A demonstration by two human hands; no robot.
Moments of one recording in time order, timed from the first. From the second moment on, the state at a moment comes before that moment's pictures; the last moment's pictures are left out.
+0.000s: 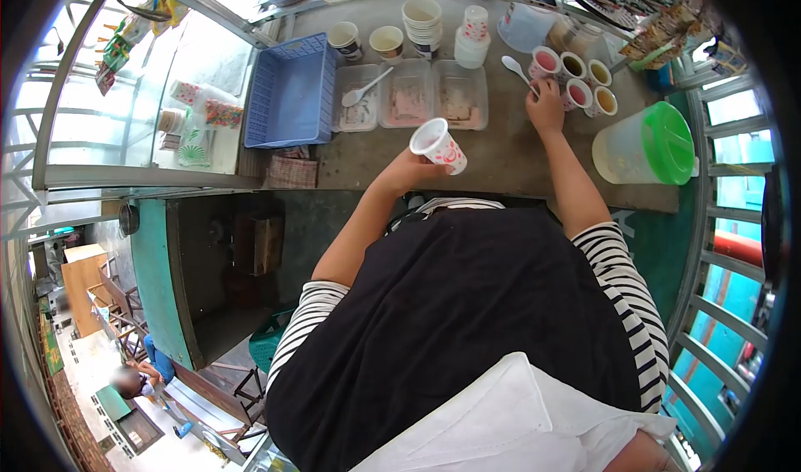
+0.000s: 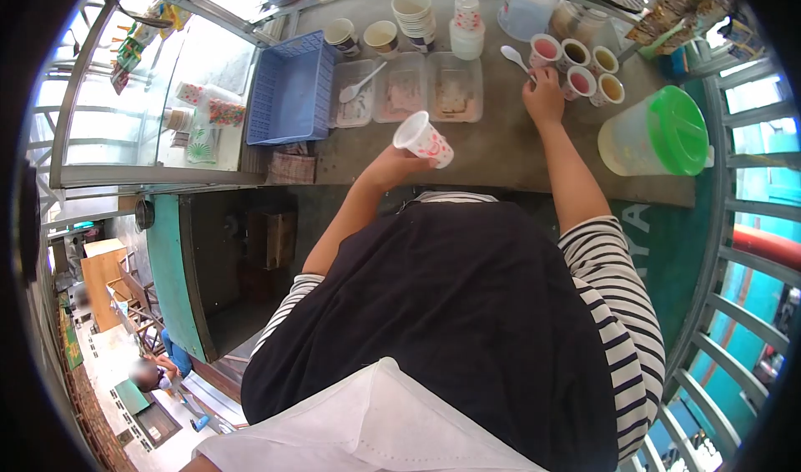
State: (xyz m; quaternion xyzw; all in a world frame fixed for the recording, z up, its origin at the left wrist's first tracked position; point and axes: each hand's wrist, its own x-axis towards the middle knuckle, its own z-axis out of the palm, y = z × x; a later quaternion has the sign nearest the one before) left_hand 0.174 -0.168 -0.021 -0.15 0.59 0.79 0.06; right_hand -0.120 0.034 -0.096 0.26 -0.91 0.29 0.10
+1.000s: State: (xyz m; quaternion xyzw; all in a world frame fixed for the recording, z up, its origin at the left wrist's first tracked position) left_hand 0.155 -0.088 -0.083 -0.28 0.86 0.38 -0.18; right_hand -0.113 0.136 -0.055 0.25 -0.75 0.50 -0.35
